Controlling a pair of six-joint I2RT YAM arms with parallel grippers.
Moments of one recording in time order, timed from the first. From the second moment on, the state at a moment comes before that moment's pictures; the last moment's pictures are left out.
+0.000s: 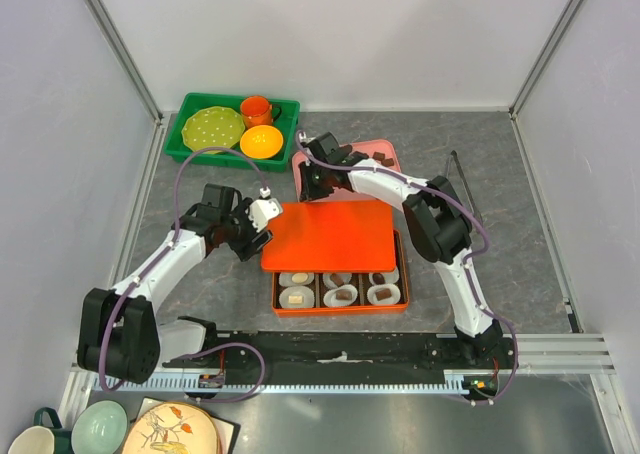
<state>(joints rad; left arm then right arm) -0.23 1.22 0.71 -0.47 0.33 0.74 0.67 2.27 1.82 -0.41 -0.21 0.39</state>
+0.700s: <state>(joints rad) -0.24 1.17 0.69 -0.49 0.35 0.74 0.67 2.08 1.52 -0.33 -0.24 0.39</state>
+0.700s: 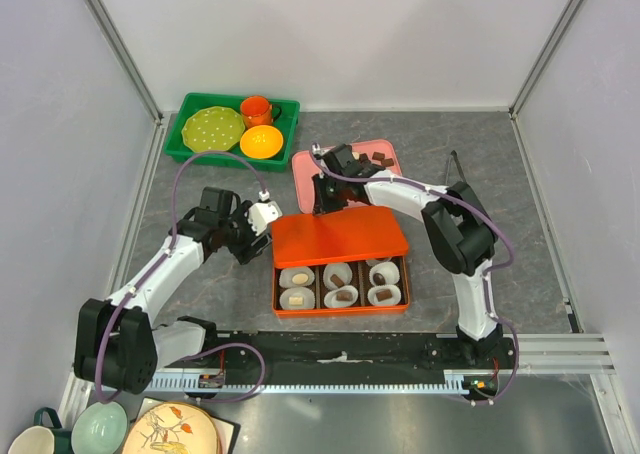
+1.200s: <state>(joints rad) -0.21 1.14 0.70 -0.50 0.30 0.72 0.57 1.63 1.27 -0.32 -0.13 0.46</state>
